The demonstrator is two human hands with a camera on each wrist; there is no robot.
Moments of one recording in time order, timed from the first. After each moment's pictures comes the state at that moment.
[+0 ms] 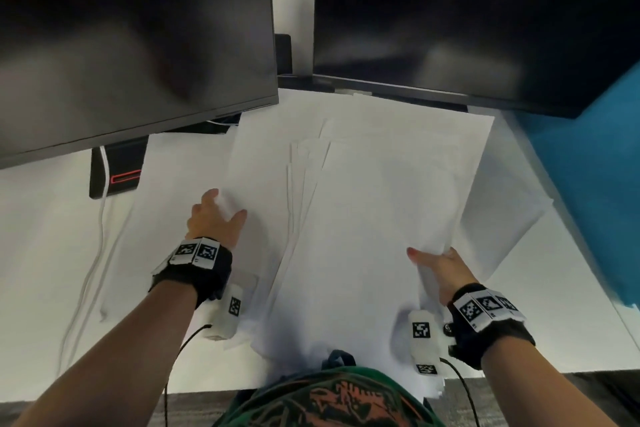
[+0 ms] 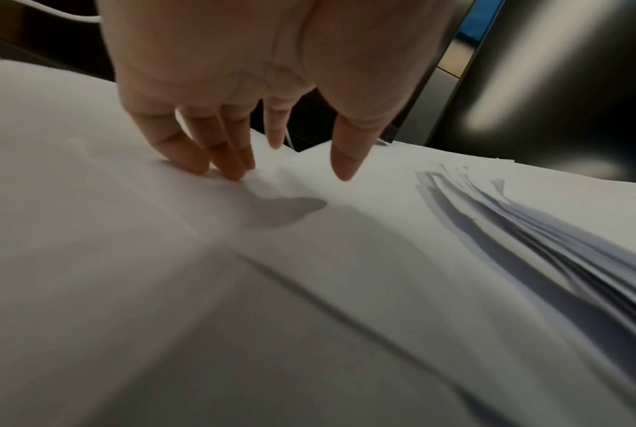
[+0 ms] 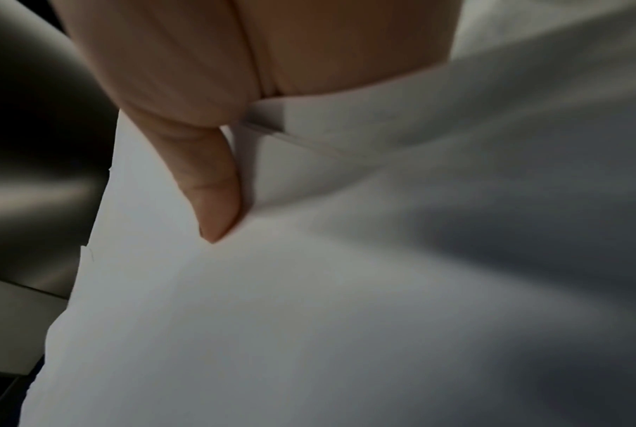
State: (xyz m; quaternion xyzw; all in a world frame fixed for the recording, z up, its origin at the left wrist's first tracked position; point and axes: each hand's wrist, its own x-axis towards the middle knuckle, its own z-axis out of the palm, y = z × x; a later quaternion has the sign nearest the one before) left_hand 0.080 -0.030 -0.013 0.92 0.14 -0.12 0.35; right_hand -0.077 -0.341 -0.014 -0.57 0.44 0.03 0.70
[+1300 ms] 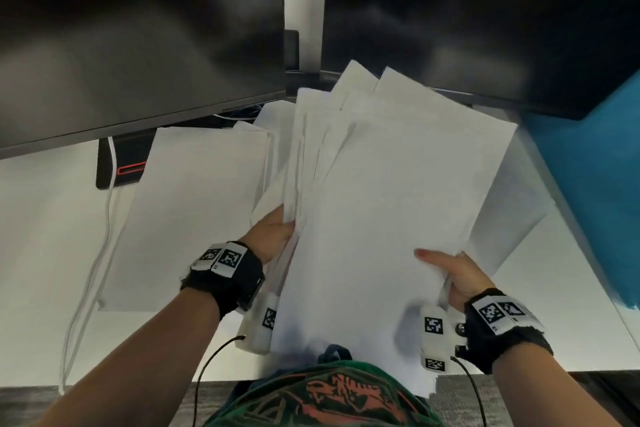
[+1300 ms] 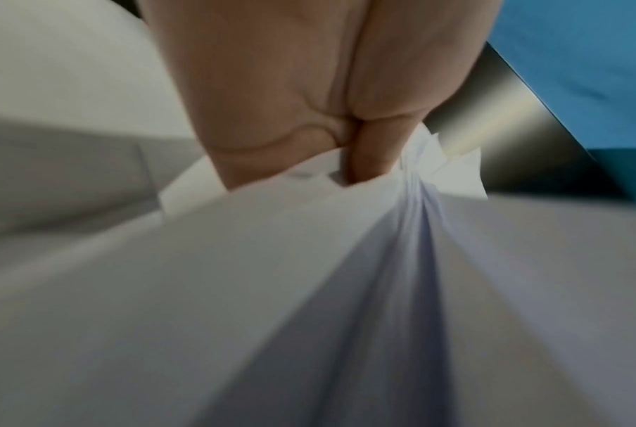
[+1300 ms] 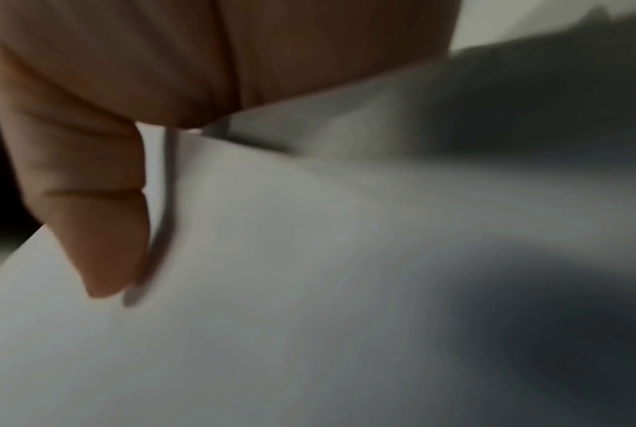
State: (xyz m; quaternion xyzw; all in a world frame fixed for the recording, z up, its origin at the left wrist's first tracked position) left_hand 0.033 -0.080 0.021 0.71 -0.09 -0.33 0.61; right_hand -0.090 -0.344 -0.005 -0.52 0.33 0.03 0.79
